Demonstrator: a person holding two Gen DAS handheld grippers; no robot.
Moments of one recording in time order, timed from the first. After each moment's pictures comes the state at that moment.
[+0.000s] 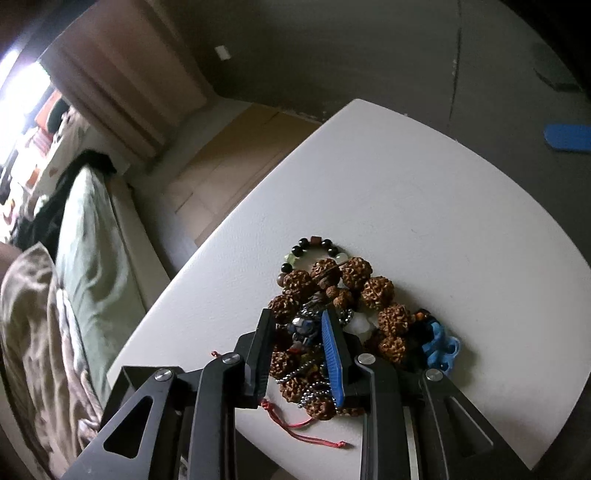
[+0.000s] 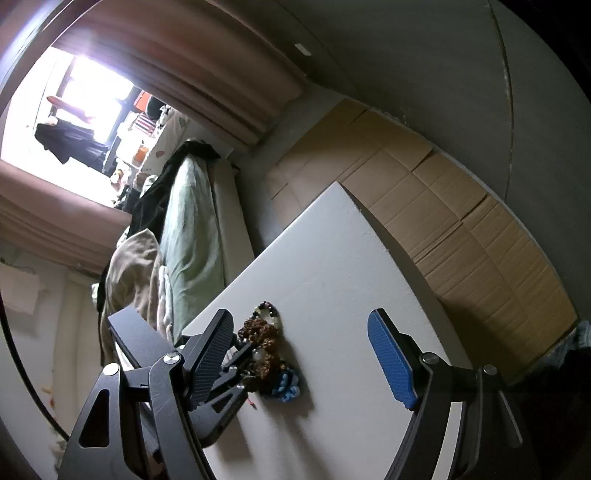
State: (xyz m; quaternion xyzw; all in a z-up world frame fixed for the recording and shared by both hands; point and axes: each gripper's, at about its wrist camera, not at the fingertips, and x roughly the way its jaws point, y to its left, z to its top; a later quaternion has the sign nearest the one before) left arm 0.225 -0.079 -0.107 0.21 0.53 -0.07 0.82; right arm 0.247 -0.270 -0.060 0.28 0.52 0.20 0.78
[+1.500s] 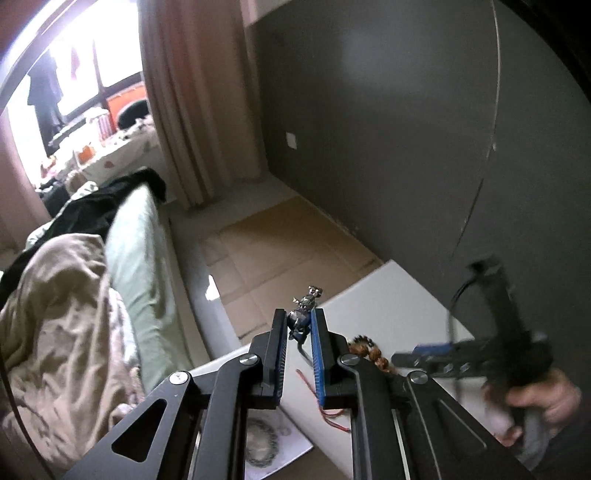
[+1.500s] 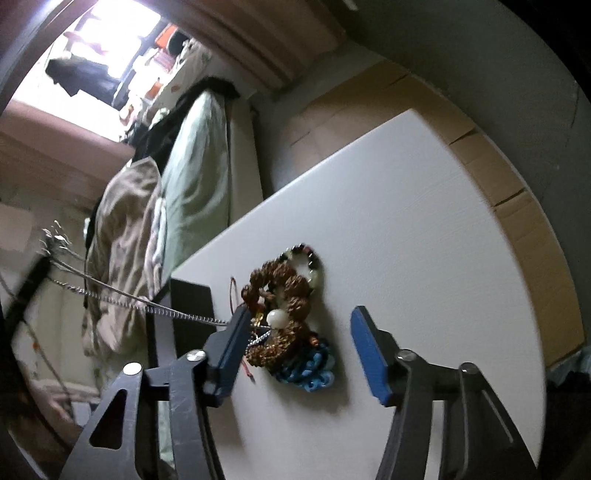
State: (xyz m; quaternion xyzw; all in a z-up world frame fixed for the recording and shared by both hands) left arm 0.166 0.000 0.074 0.05 0.38 -0.03 0.92; right arm 0.243 -0.180 -0.101 0.18 0.58 0.26 0.75
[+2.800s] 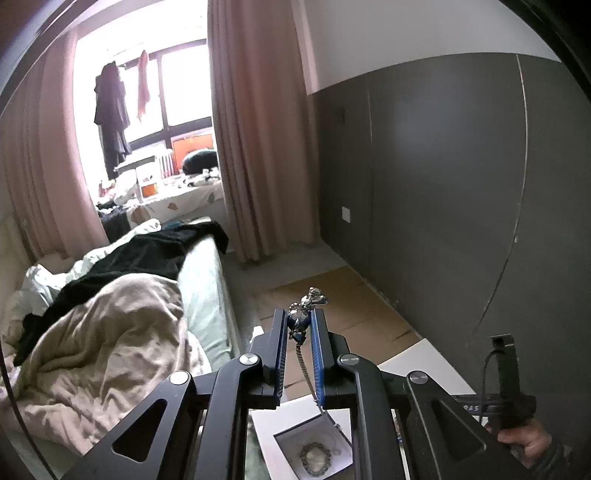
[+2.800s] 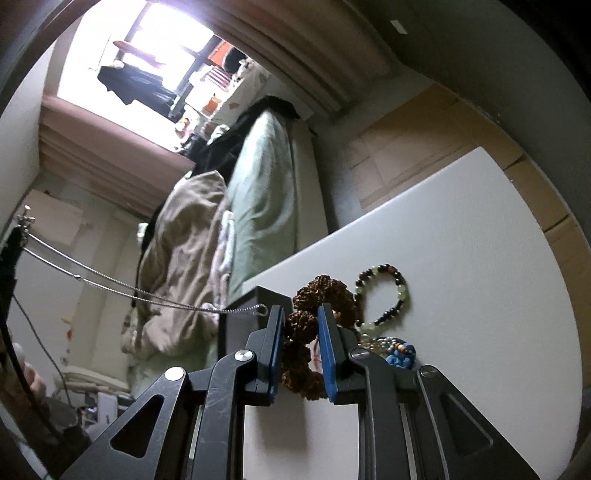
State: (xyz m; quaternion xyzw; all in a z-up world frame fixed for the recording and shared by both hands) left arm 0.104 0.065 0.188 0.03 0.26 0.05 0.96; right arm 0.221 -0.174 -0.046 0.24 0.50 0.35 0.76
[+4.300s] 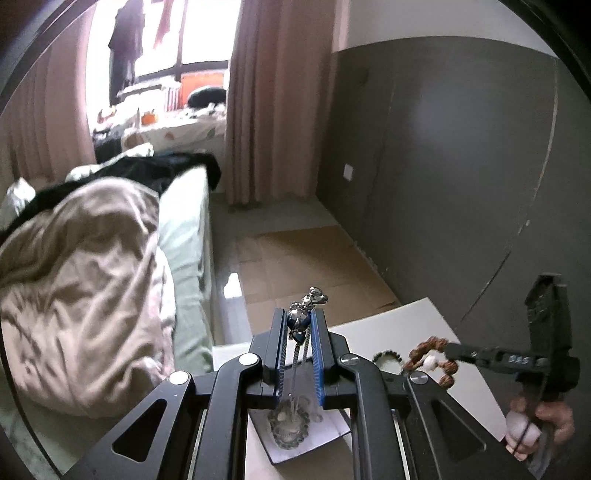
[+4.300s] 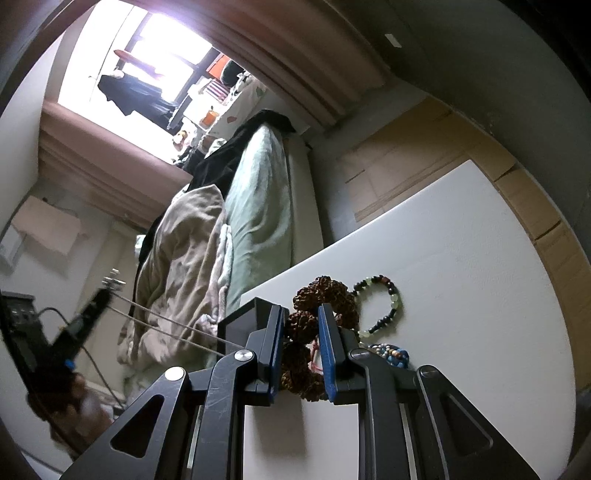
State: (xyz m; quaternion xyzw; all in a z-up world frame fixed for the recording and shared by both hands) left arm 0.116 0.093 0.059 -0.07 0.34 0.05 0.94; right arm 0.216 -0.178 -0.042 0.25 0.48 0.33 0.77
